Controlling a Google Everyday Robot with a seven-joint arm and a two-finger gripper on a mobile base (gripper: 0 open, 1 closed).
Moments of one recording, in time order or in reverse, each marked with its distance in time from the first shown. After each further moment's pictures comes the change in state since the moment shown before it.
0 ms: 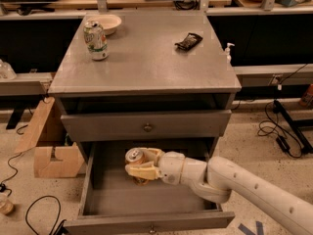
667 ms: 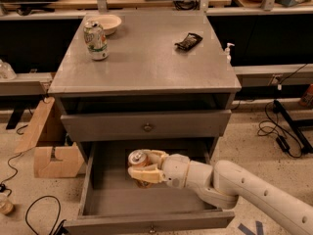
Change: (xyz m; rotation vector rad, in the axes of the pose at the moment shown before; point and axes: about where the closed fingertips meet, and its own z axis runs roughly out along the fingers) arm -0.010 0.011 -0.016 0.017 -0.003 0.000
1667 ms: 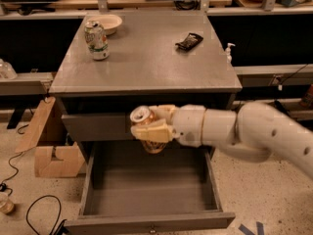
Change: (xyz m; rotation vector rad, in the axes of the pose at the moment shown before) arm -0.178 0.013 -0.025 0.015 0.137 -0.128
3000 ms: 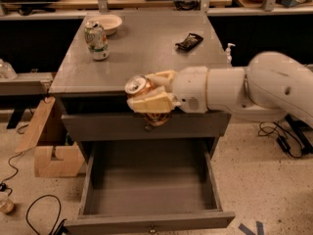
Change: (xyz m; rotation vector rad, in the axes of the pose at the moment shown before) arm -0.083 -0.005 -0.006 -0.019 0.068 -0.145
